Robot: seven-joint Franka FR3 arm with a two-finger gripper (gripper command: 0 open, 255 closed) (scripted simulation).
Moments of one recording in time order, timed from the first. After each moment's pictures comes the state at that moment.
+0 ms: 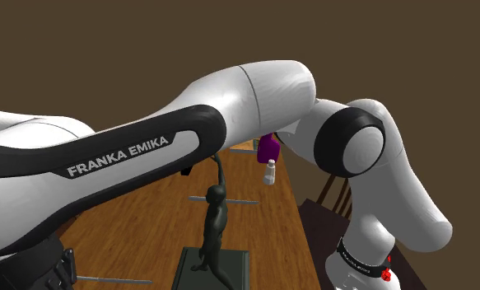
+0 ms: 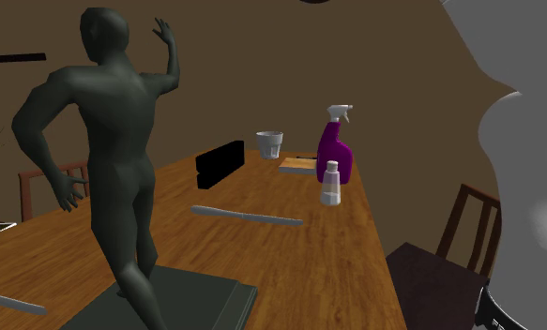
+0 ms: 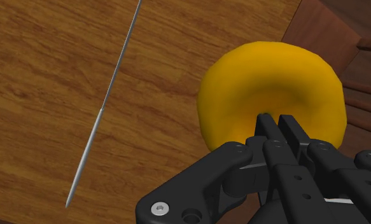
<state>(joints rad) 0.80 0.67 0.24 -1.14 0.01 1.64 -0.05</state>
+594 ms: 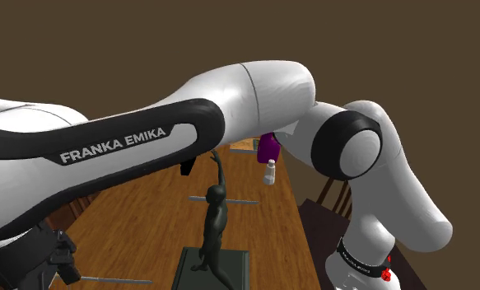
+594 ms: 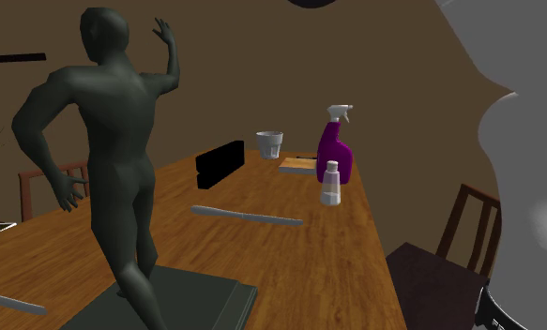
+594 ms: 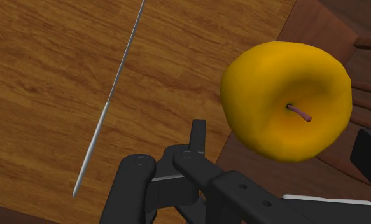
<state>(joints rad) 0.81 0.69 0.24 -1.07 0.01 1.59 -0.05</state>
